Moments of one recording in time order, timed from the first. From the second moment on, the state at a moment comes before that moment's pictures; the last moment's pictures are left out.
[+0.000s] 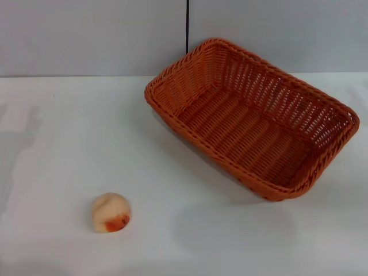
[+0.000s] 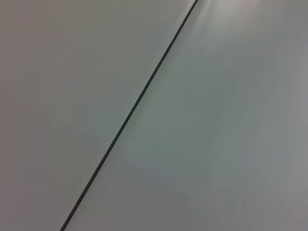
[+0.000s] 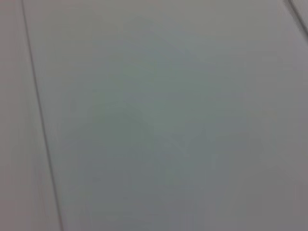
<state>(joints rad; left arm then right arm) -0.28 -2.07 -2.88 0.05 1.11 -1.83 2.42 0.33 2.07 -0.46 -0.40 -1.26 -1.59 1.01</state>
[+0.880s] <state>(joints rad) -0.29 -2.07 -2.87 0.05 1.12 -1.81 2.42 0.52 1.92 -0.50 -1.10 -2.04 -1.81 2.04</state>
